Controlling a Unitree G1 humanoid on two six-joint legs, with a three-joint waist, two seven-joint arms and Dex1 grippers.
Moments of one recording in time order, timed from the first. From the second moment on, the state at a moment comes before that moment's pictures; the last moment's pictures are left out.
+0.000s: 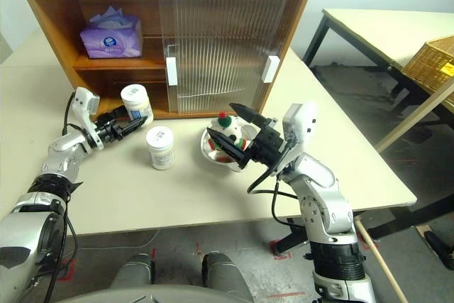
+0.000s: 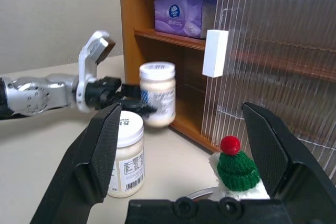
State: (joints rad) left arm -0.72 0.37 0.13 0.94 -0.21 -0.19 -0.88; right arm -0.18 -0.42 -0.09 -0.21 0.57 0.16 0.83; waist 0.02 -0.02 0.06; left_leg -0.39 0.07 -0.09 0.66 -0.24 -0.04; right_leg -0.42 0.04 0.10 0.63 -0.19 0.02
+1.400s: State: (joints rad) left arm -0.95 0.26 0.17 1.26 -0.08 -0.18 -0.20; right arm -0.18 -0.41 -0.09 -0.21 0.57 0.16 0.83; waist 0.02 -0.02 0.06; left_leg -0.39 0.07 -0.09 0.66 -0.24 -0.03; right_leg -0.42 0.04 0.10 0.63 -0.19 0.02
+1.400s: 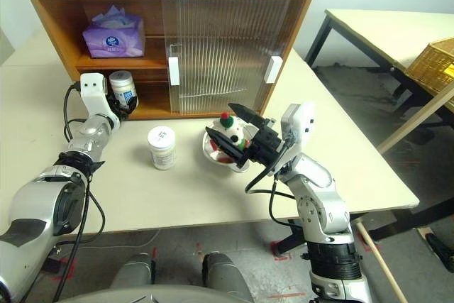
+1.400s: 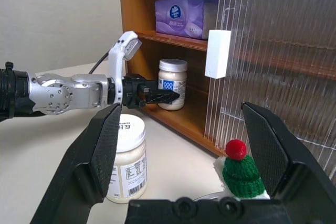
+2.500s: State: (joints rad) left arm -0.99 0.22 0.18 1.30 -0.03 -0.18 -0.14; right arm -0.18 -0.41 -0.09 -0.22 0.57 0.16 0.82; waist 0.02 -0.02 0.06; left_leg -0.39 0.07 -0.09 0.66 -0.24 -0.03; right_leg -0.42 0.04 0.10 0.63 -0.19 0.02
